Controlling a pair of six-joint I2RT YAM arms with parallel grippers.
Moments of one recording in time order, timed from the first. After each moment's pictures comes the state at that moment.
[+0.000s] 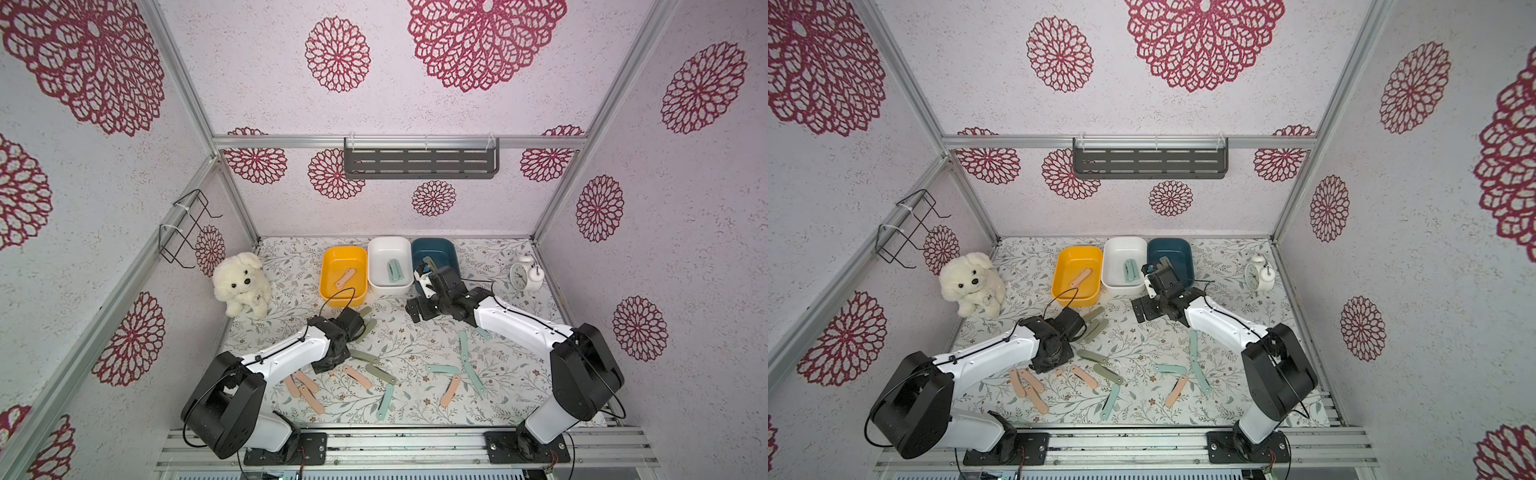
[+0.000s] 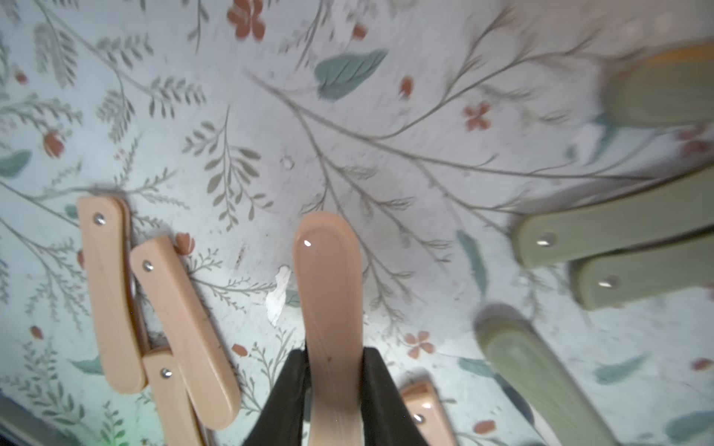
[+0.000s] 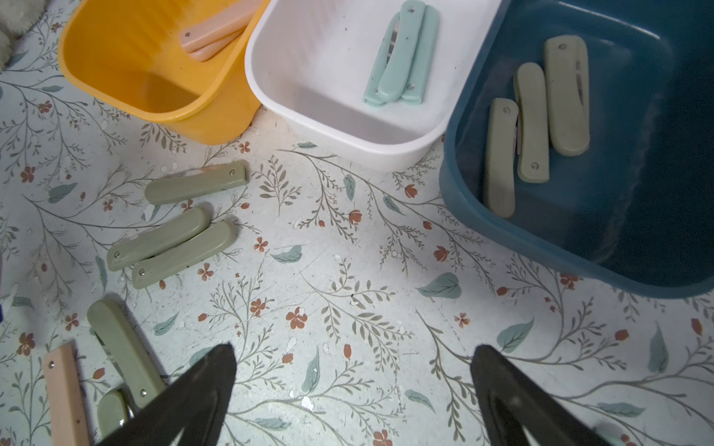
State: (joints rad) left arm -0.58 1.43 0.86 -0.89 -0.33 -1.07; right arm 0.65 1.62 1.15 -0.38 0.00 0.18
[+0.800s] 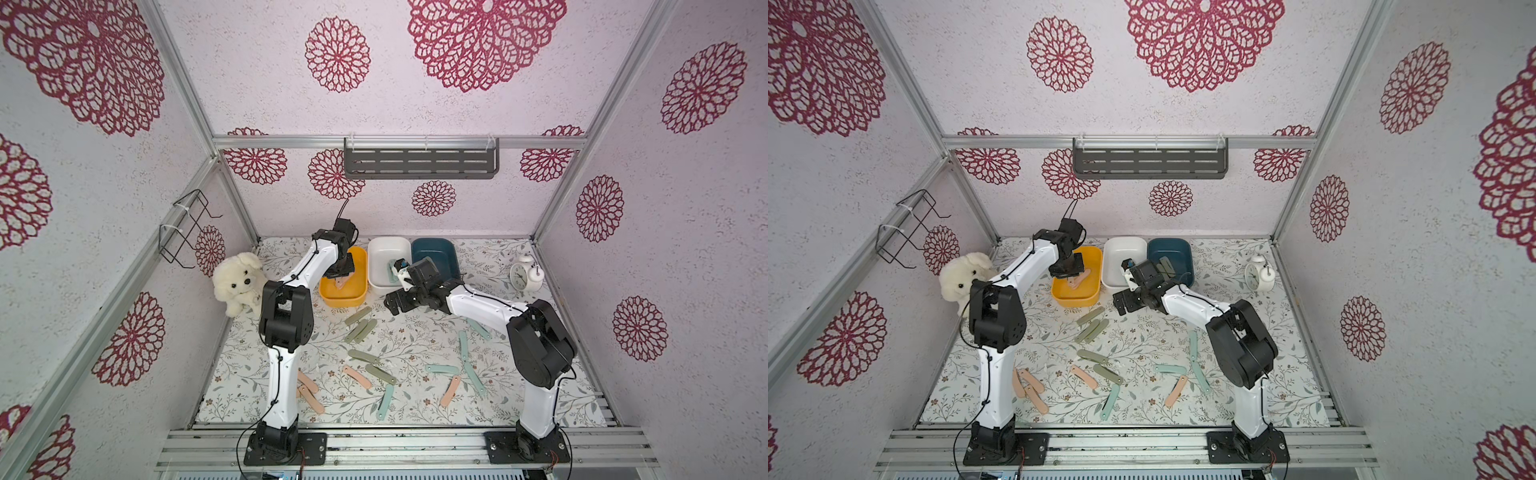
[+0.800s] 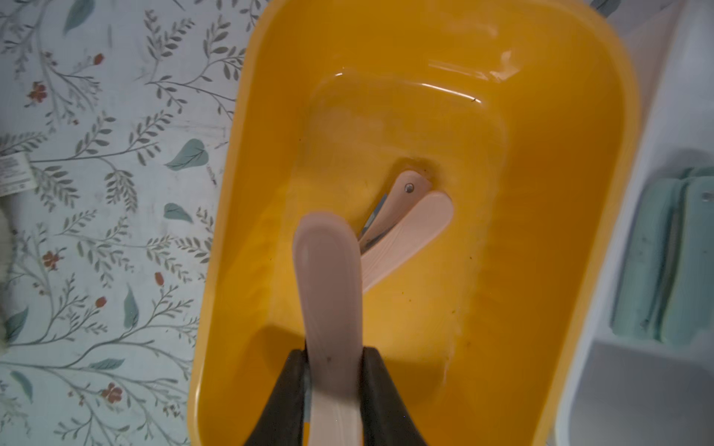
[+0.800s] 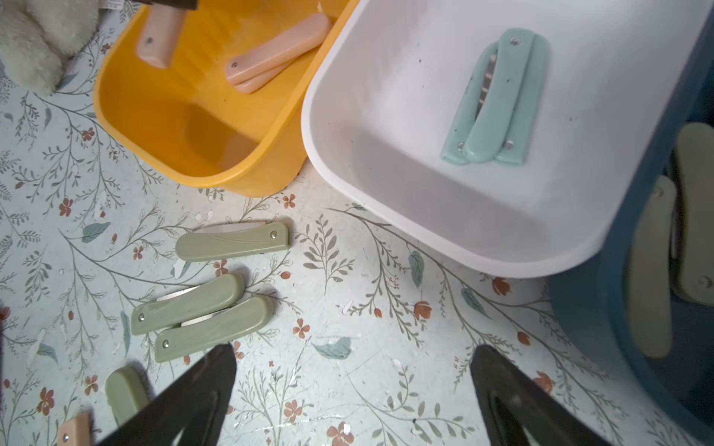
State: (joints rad) left arm -0.25 2.33 2.12 -1.06 -0.23 -0.43; right arm 0.67 1.90 1.37 -0.29 -0.11 0.17
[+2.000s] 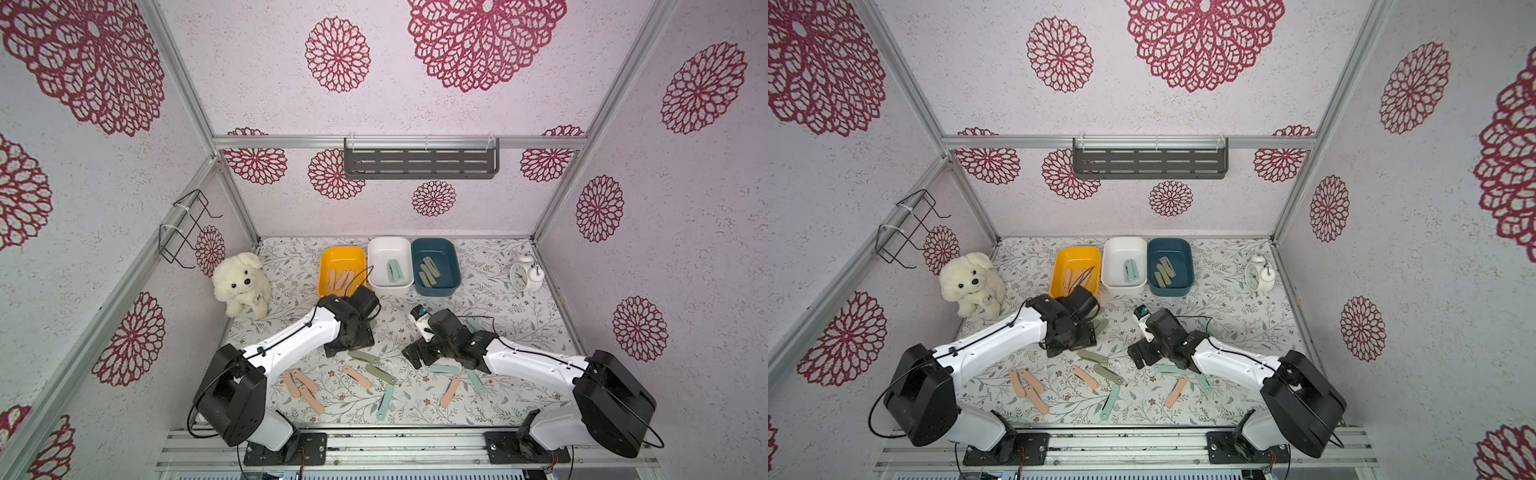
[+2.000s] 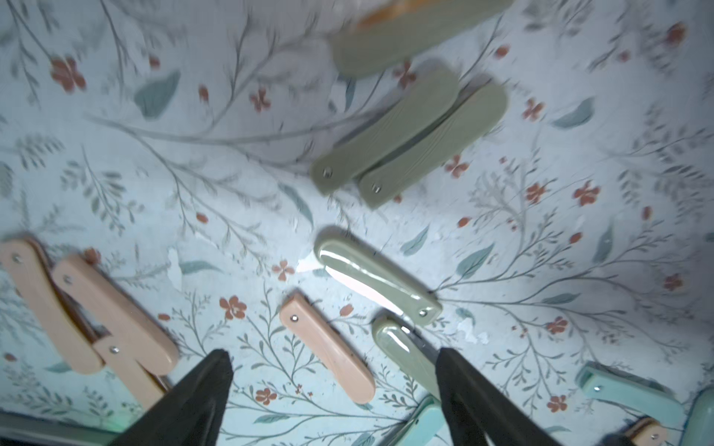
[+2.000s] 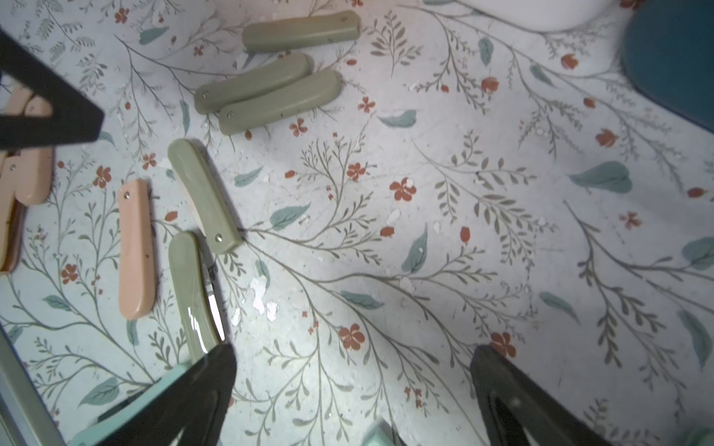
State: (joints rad) left arm -0.70 1.49 1.03 -0.99 -0.13 -0.97; right arm 0.84 1.40 0.71 -0.19 -0.04 0.21
